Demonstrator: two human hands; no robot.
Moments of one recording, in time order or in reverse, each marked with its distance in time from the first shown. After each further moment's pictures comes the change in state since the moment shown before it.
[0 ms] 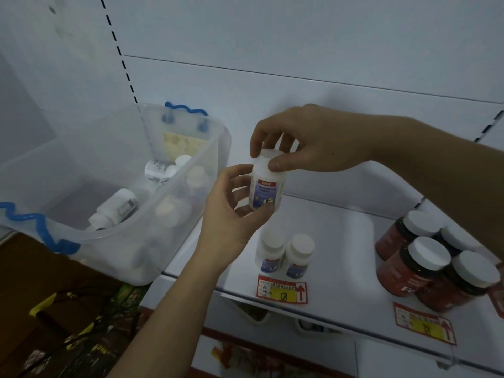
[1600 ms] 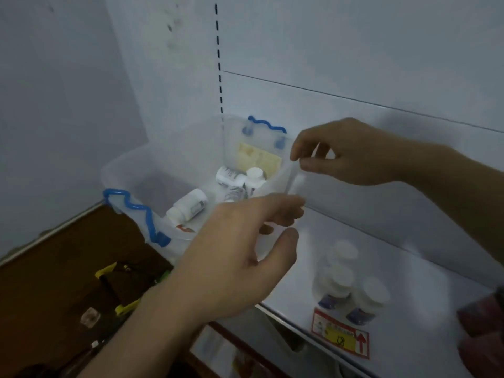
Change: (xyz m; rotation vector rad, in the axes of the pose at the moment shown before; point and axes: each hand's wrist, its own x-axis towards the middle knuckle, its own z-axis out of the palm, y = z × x) left_hand -0.047 0.090 -0.086 0.681 -0.117 0.221; right_hand 0.084 -0.016 0.006 -0.083 0.099 -0.107
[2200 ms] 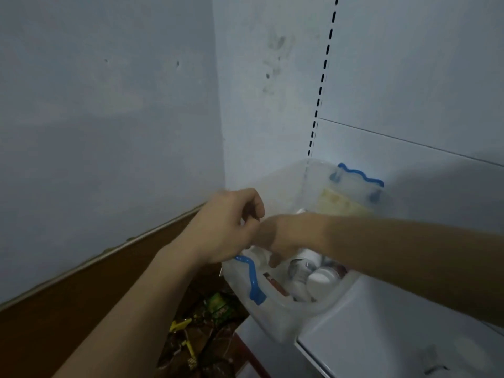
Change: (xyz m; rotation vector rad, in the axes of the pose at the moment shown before) left_hand 0.020 -0.127 -0.121 0.340 0.087 -0.296; right_hand 0.191 -0.123 0.130 -0.402 -0.641 -0.373
